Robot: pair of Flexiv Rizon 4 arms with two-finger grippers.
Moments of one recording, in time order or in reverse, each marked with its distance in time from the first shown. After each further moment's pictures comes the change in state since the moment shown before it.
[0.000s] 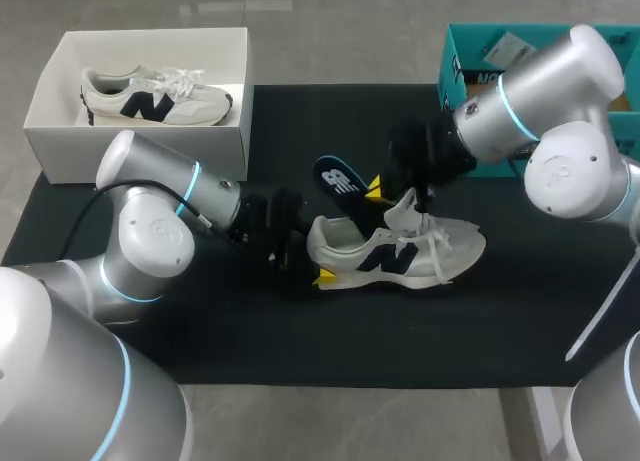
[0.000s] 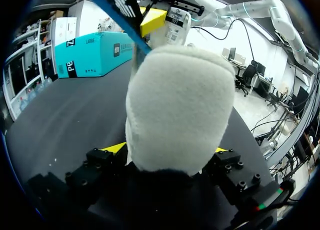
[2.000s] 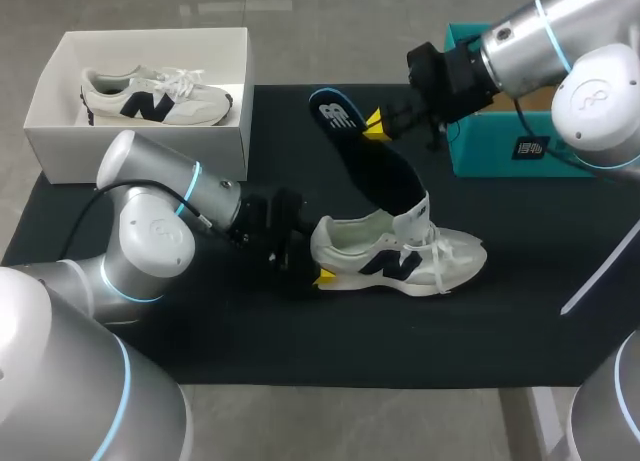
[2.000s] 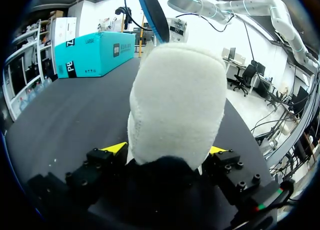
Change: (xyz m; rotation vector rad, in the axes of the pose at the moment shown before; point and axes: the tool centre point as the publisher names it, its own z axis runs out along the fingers) left arm 0.000 0.000 0.001 0.000 0.001 0.001; right arm -0.028 0.084 -0.074 -0.170 0.038 -0.073
